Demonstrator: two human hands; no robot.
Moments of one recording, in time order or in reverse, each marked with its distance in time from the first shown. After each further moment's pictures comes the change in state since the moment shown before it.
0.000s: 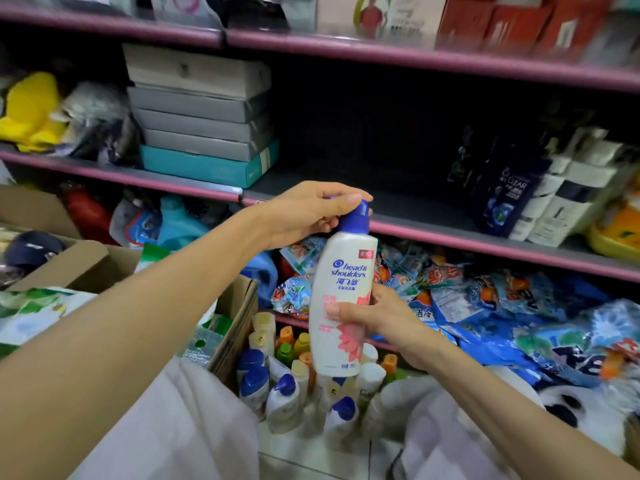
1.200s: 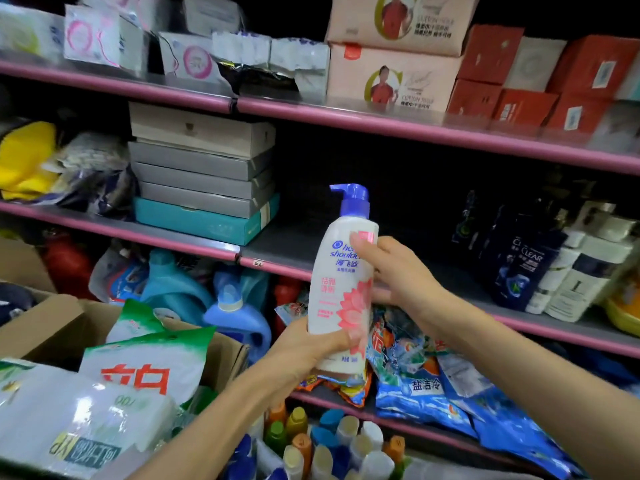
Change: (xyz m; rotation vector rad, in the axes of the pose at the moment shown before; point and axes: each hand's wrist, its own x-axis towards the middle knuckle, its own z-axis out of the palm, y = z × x) left_hand -0.009 -0.080 0.020 -0.363 0.268 -0.176; right_hand 0.085 -0.118 -0.018 -0.159 0.226 -0.214
